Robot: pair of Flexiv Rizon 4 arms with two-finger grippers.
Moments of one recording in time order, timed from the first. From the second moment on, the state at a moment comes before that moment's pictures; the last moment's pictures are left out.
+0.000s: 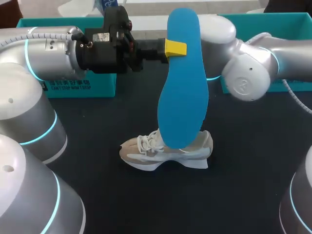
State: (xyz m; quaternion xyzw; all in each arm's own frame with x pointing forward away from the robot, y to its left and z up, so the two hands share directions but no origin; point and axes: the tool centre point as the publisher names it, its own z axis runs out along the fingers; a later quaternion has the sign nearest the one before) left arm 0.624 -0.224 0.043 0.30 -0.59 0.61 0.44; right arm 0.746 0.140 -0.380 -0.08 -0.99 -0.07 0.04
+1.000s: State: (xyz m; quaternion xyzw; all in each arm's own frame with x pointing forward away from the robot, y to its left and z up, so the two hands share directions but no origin) left arm 0.624 -0.224 0.043 0.30 -0.59 0.61 0.44; right arm 0.723 0.135 -0.355 -0.27 -0.95 -0.10 0.12
